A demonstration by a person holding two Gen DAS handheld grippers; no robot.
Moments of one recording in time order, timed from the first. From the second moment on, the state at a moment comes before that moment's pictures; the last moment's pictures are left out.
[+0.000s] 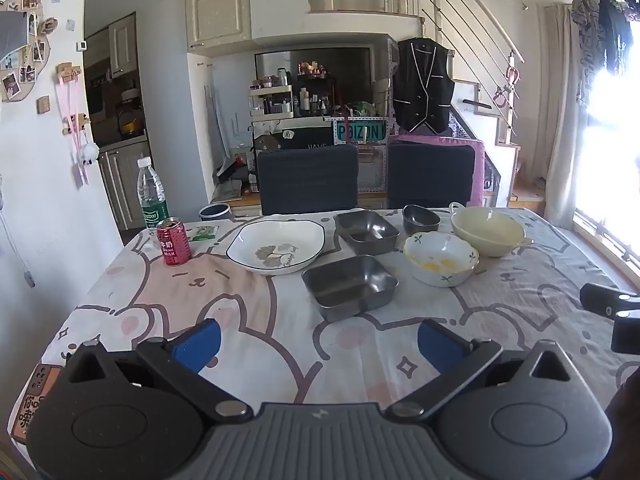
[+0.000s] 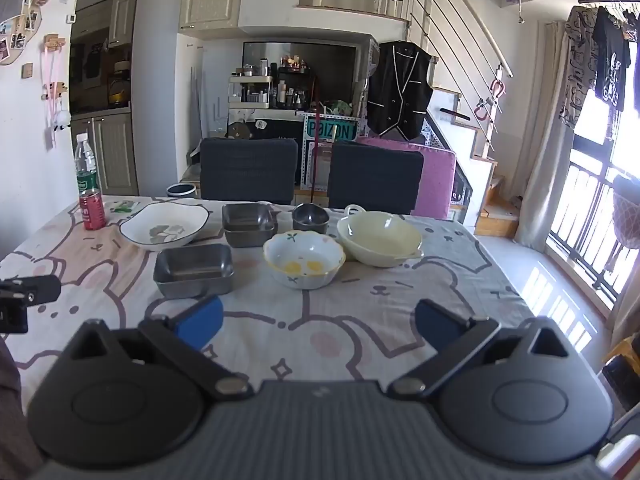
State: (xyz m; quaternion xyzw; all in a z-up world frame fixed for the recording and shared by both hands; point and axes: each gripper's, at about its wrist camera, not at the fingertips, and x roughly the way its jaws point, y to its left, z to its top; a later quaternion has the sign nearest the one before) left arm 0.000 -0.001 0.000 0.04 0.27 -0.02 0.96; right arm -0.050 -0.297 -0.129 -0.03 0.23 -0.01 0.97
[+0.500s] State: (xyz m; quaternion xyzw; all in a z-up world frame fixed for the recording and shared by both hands) left arm 0.002 -0.004 0.000 0.04 0.27 -0.03 0.96; right arm -0.050 -0.297 -0.129 -0.03 0.23 -0.01 0.97
